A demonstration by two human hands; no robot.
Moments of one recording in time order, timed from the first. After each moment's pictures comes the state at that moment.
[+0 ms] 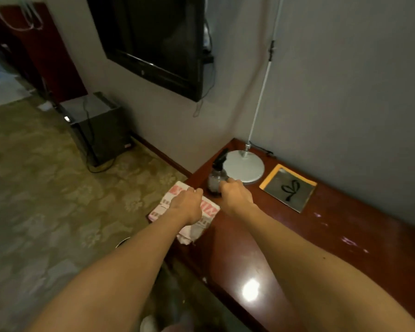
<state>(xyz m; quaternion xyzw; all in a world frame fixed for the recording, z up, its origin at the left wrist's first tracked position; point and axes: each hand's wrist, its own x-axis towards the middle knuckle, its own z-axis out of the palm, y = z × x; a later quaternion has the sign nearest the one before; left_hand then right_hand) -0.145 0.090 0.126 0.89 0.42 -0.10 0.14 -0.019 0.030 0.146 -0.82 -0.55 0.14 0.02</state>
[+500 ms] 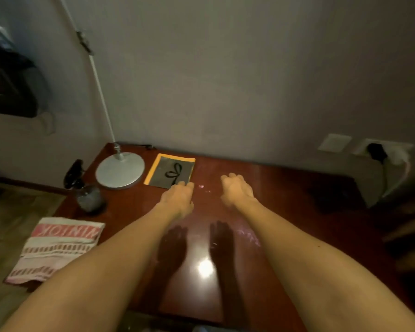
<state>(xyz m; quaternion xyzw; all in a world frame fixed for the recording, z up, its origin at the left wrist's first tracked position) 0.101 -0.085 0.131 0.97 0.18 -0.11 0.12 0.191 -0.217 0.156 -0.94 -0.30 0.14 0.02</state>
